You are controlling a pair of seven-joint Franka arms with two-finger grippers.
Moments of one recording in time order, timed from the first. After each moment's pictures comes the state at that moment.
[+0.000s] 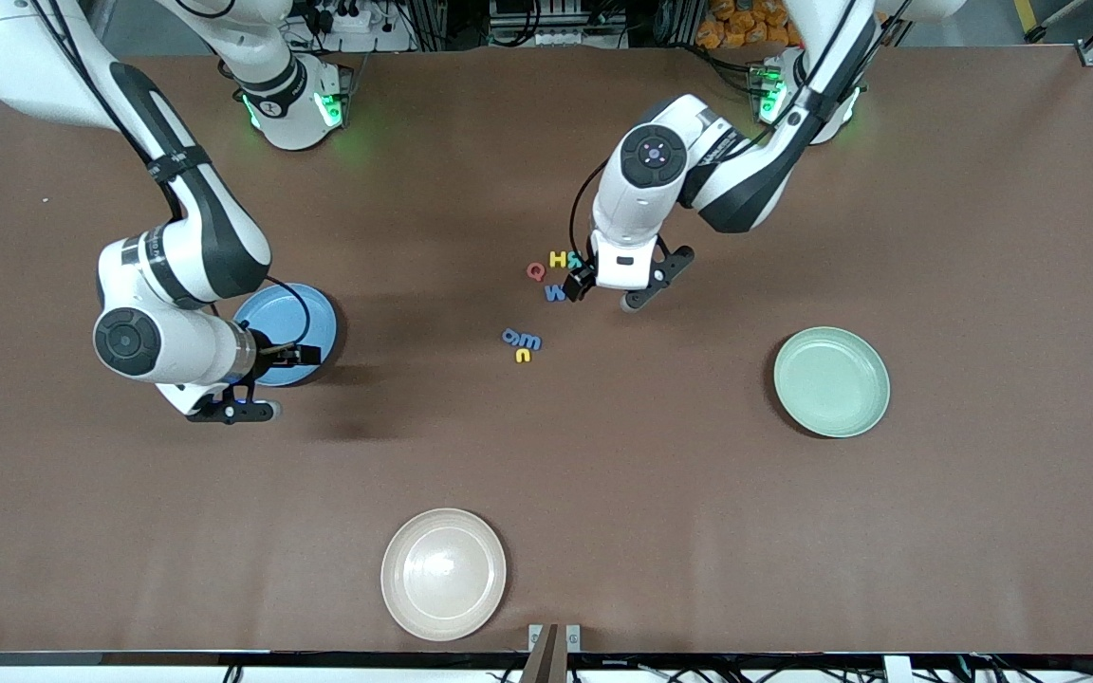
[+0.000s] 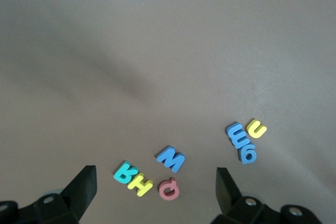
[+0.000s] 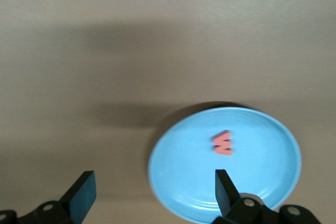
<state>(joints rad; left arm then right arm) -0.52 0.37 -0.28 -1.91 -0.03 2.31 -1.54 -0.27 0.47 0.50 -1.81 -0.11 1.99 0.29</state>
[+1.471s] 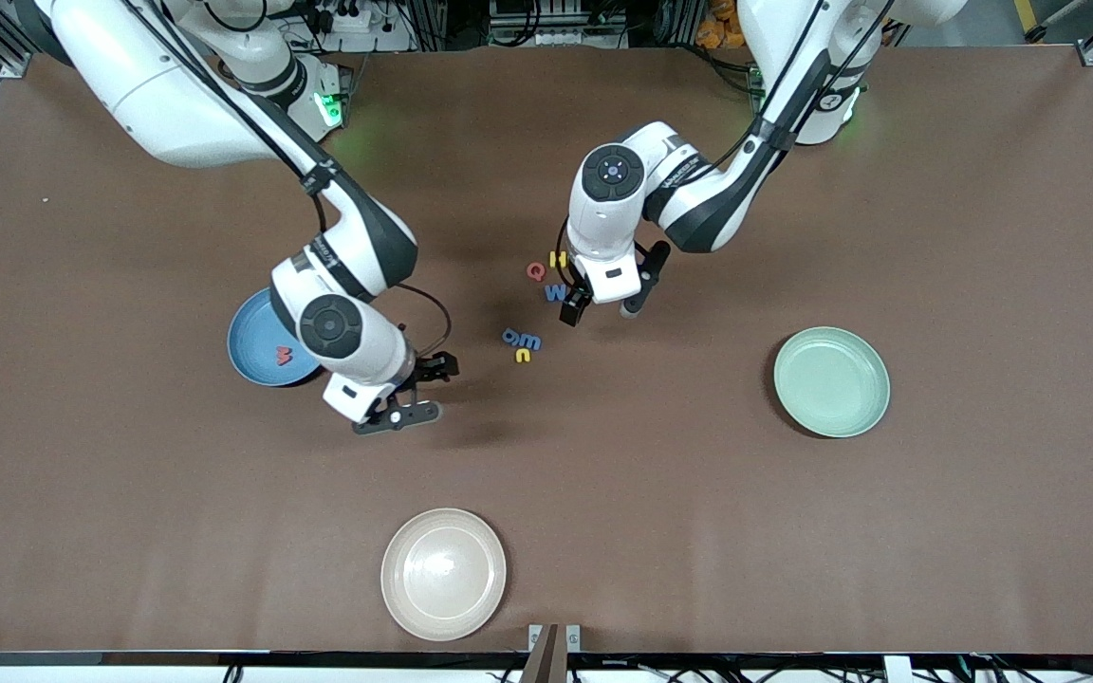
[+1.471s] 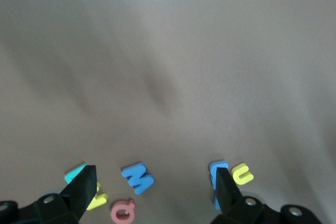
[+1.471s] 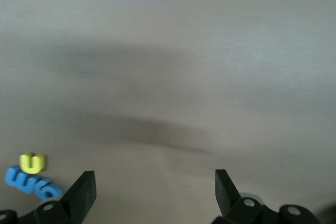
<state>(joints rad) -0.61 0.48 -0.22 -1.86 0.08 2.39 -1.98 0.08 0.70 0.50 -1.61 -0.27 2.17 0.42</state>
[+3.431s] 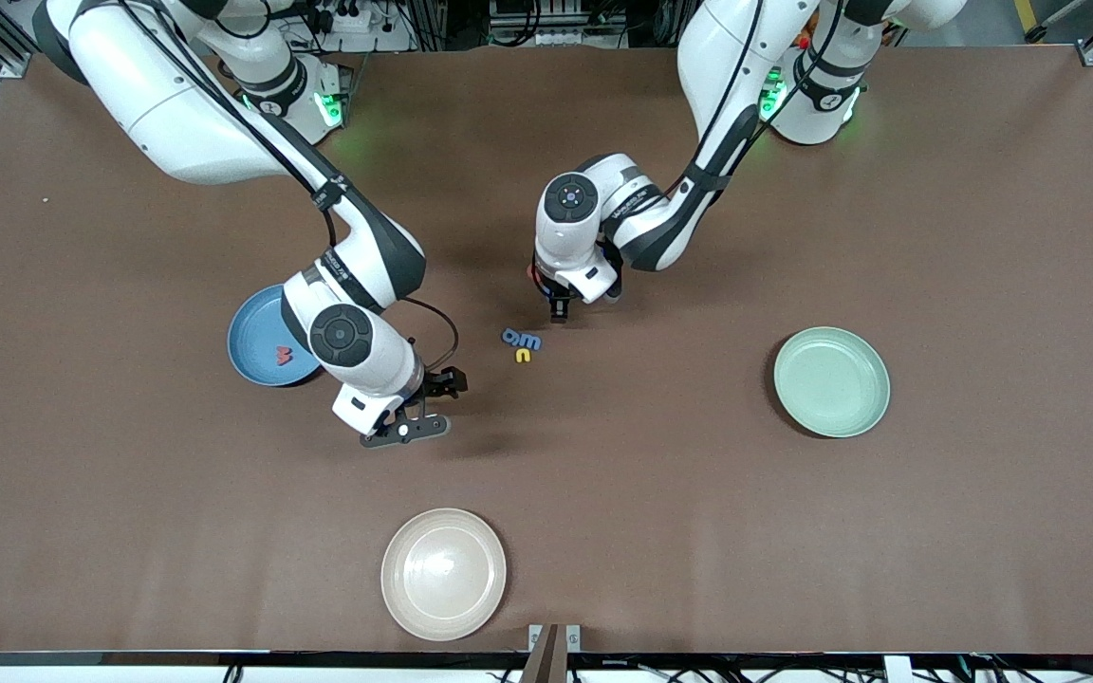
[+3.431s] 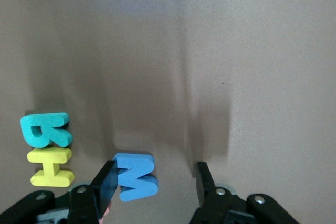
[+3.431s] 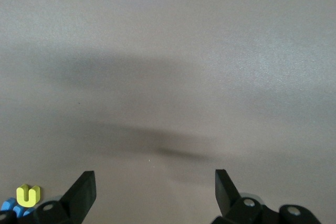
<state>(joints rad) -0.72 0.67 -0.18 -1.81 0.08 2.51 -2.49 0.07 0.74 0.48 -1.56 -0.31 2.21 0.45</state>
